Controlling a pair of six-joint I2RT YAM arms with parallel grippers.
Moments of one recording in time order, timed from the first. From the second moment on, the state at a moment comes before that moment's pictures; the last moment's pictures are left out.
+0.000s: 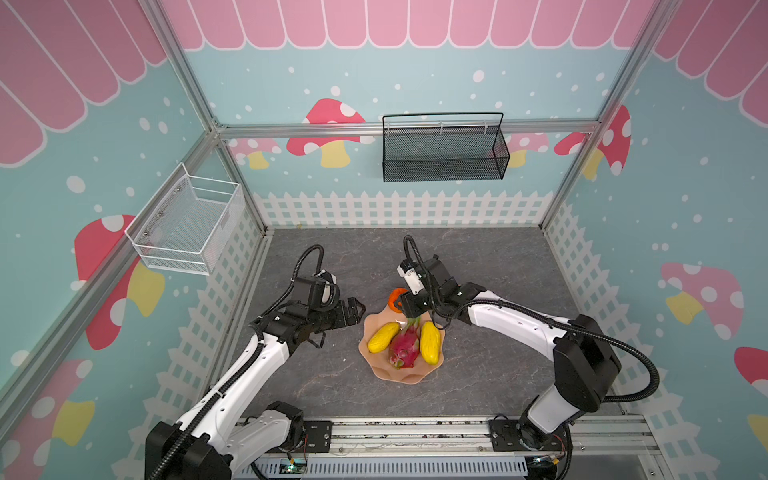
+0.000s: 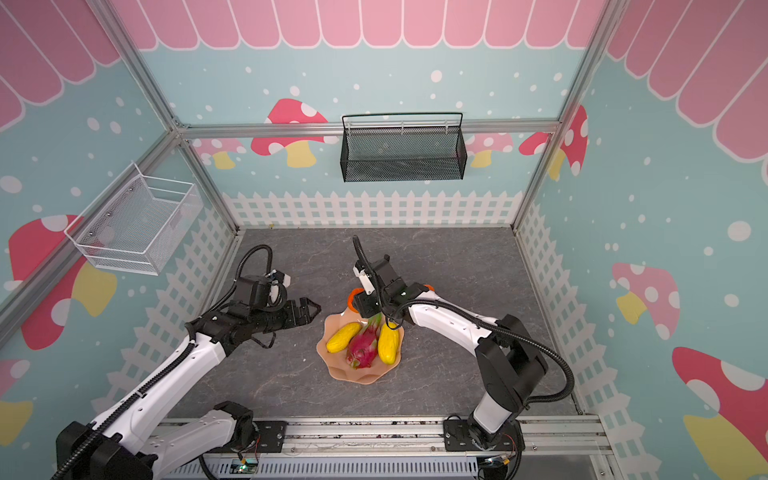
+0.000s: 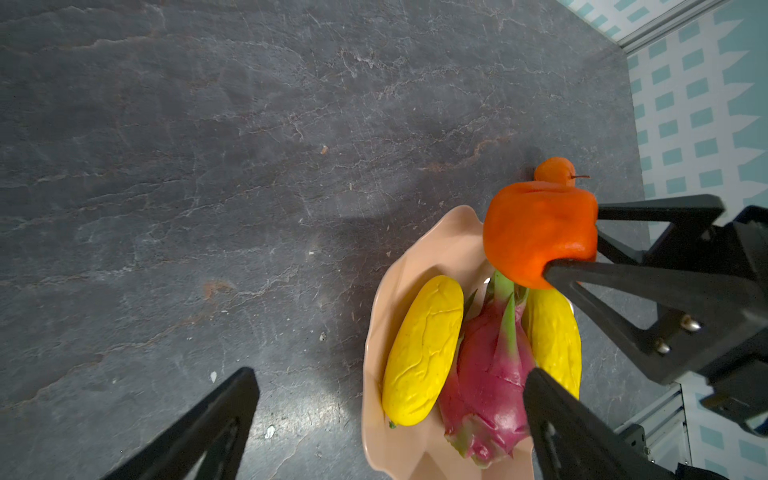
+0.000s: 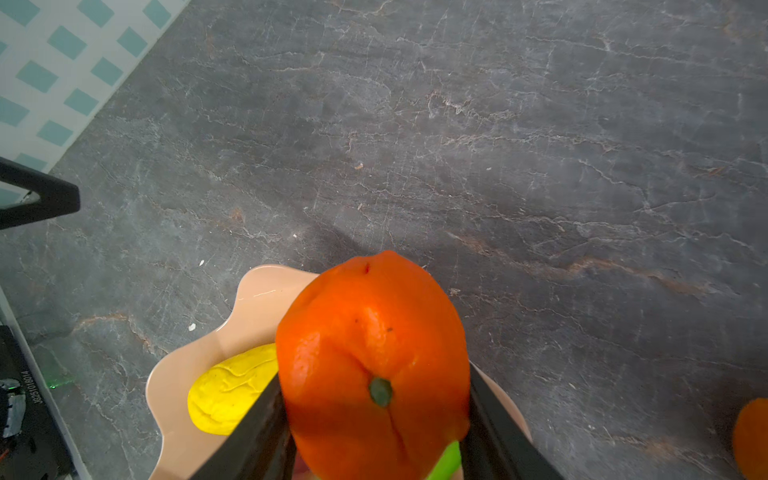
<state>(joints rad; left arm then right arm) -0.31 1.05 0.81 -0.60 0.24 -0.52 0.75 1.64 1.18 -0.34 -0.10 0.19</state>
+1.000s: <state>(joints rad) -0.31 1.04 0.80 -0.61 0.31 -0.52 0.81 1.74 1.21 -0.35 -0.07 0.15</state>
